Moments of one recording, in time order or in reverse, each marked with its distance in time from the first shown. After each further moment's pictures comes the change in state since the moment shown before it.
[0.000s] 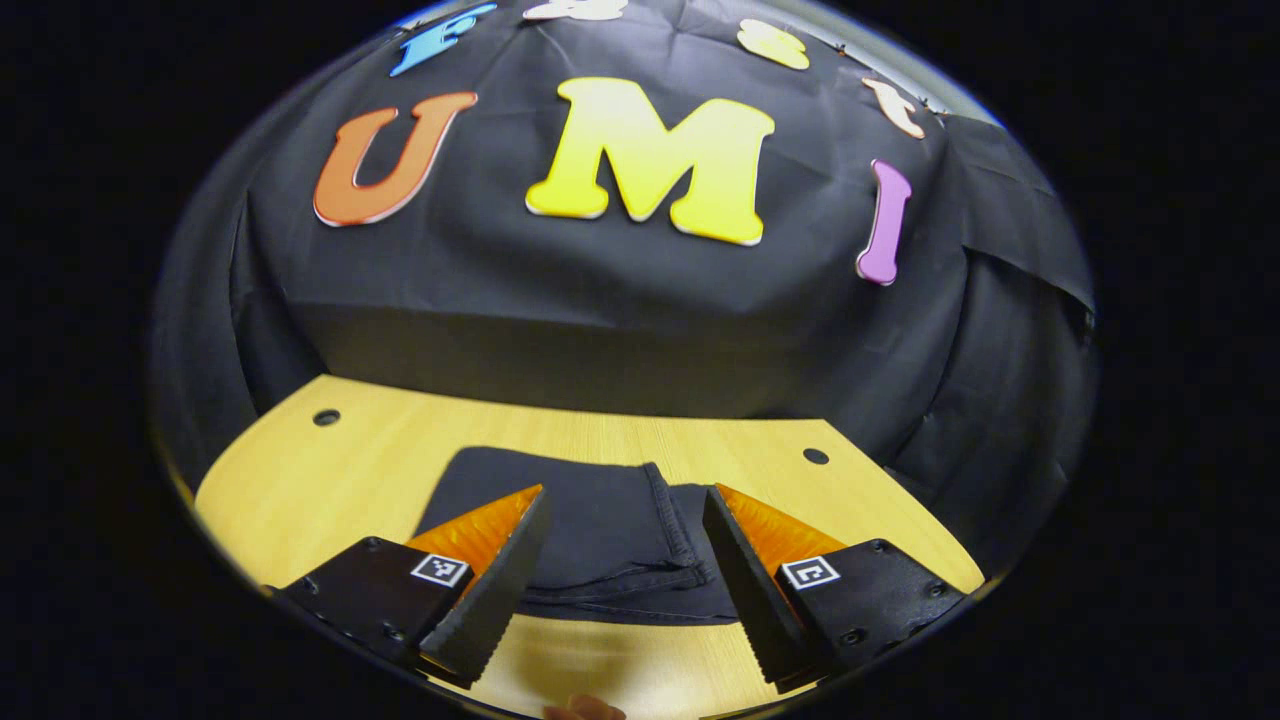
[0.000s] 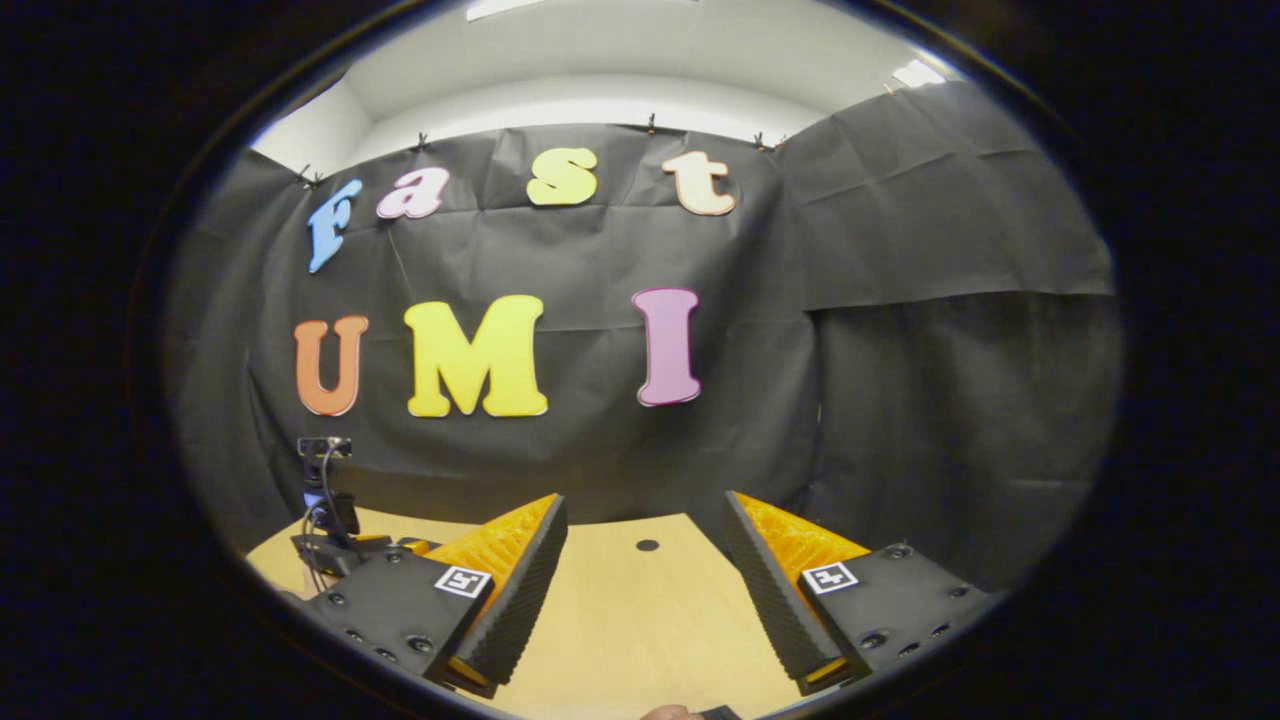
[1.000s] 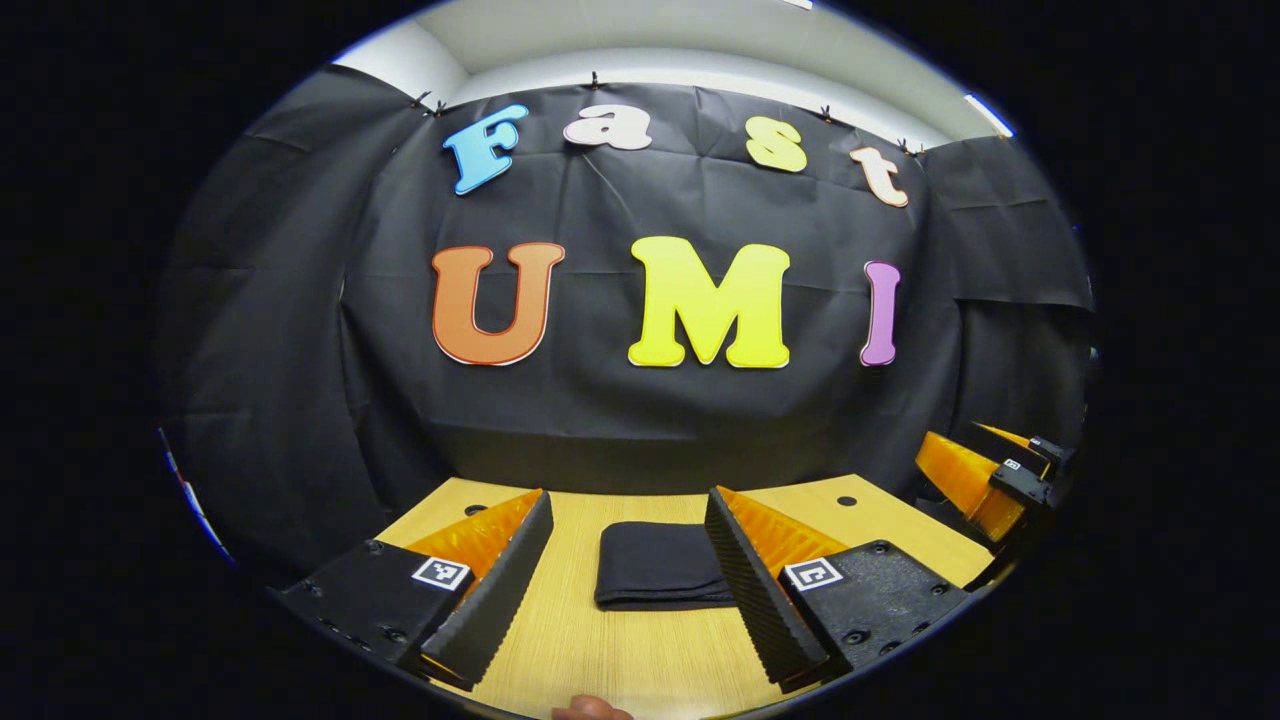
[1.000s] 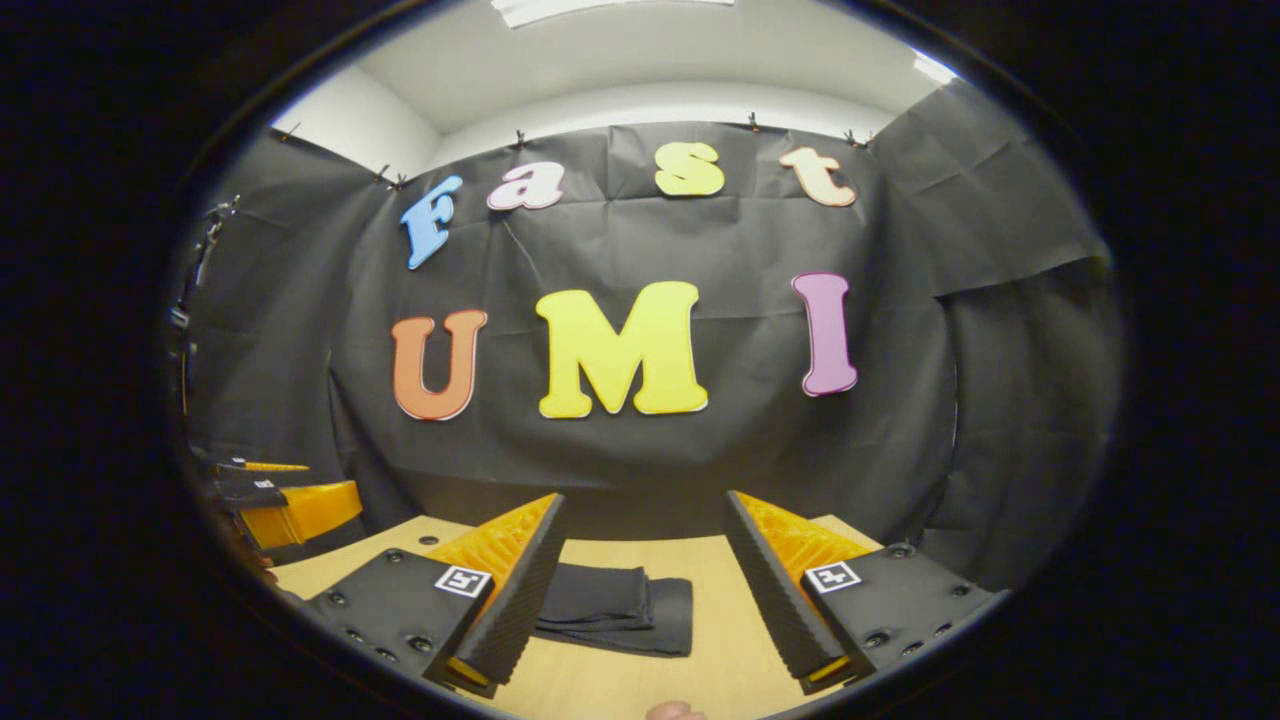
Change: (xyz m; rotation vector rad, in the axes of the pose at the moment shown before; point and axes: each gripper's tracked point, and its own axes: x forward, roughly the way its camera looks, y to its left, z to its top) left arm -0.179 0.083 0.074 0.096 -0.229 0.131; right arm 0.039 0.185 -0.074 0.024 -0.042 0.246
